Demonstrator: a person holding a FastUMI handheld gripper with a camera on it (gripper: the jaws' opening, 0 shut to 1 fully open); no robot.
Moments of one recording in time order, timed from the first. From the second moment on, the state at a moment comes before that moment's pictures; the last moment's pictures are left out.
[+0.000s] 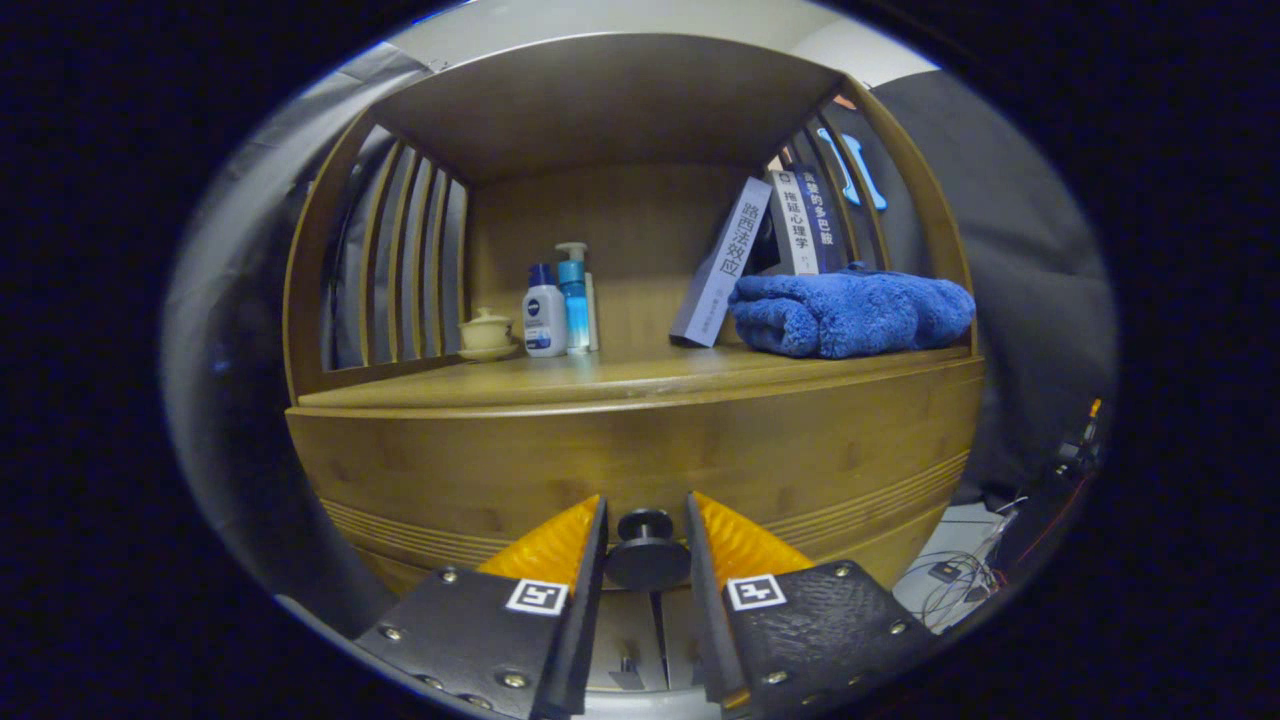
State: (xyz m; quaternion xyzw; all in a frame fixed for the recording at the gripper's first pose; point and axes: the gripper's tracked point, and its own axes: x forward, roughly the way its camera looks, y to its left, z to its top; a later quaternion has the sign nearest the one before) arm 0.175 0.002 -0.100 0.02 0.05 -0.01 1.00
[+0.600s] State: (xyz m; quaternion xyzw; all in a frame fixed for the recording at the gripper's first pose) arm 0.181 0.001 -0.111 0.03 0.06 -0.01 1.00
